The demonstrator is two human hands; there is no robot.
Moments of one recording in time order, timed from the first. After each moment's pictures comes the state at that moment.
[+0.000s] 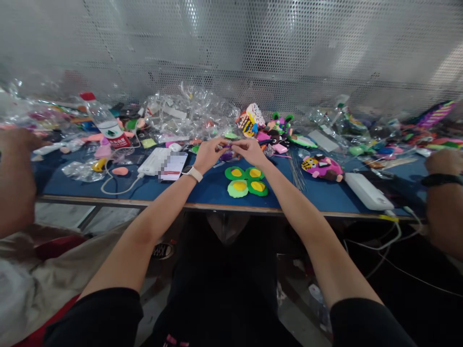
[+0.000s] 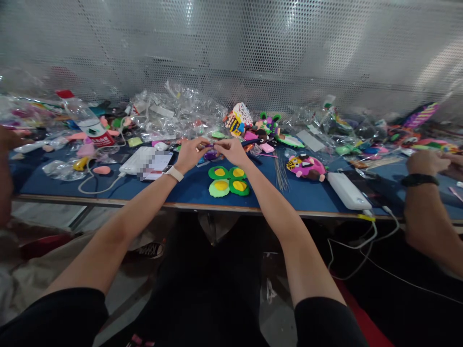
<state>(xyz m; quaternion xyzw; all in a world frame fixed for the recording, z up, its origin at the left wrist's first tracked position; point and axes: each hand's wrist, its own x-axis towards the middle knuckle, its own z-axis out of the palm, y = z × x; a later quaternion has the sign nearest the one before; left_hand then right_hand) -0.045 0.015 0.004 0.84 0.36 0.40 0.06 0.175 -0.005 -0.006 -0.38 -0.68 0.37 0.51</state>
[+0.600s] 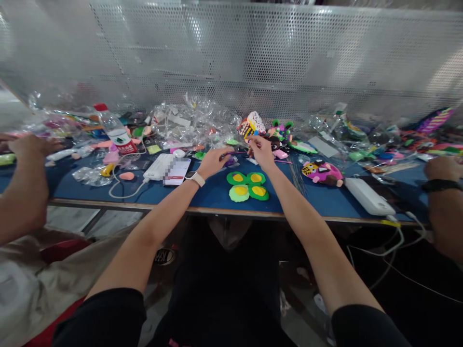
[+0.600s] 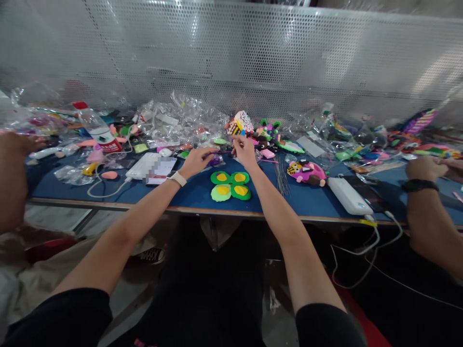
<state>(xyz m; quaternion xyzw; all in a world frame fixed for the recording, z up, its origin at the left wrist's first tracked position) -0.045 0.009 0.006 0.88 0.34 0.33 0.07 0.205 0.017 -0.010 -0.45 -0.61 0.26 0.60</state>
